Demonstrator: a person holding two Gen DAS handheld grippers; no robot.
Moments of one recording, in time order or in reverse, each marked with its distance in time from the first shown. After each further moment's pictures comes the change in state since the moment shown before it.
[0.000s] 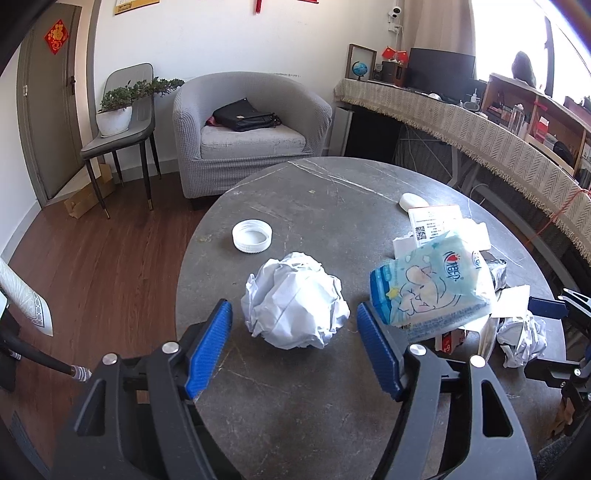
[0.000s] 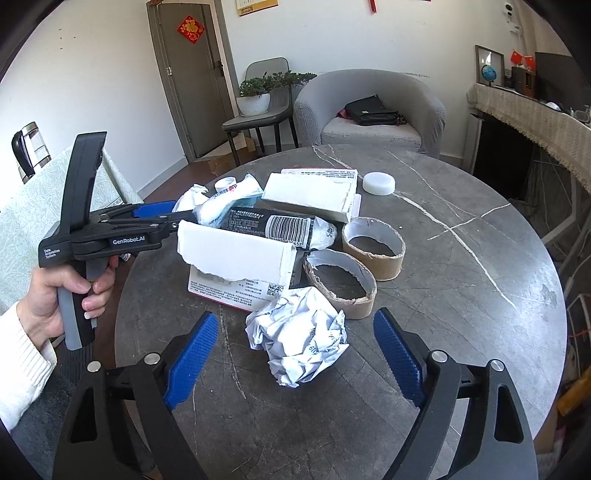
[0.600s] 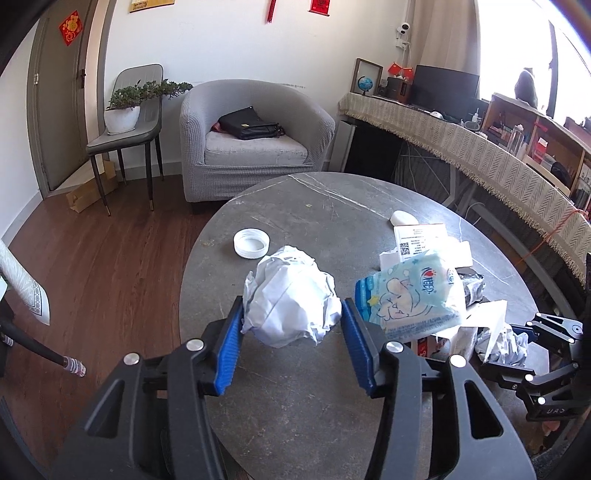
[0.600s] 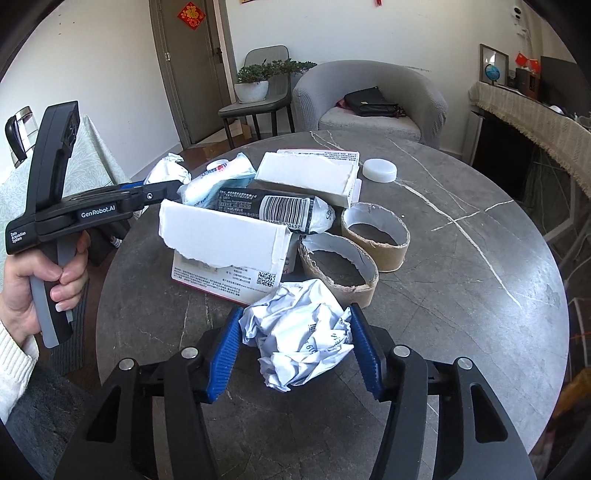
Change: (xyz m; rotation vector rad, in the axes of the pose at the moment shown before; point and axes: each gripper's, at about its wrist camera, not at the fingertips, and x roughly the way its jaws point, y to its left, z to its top) left arm -0.028 -0.006 -0.002 -0.056 -0.051 -0.018; right arm 0.011 0.003 -0.004 -0.030 0.046 -0.040
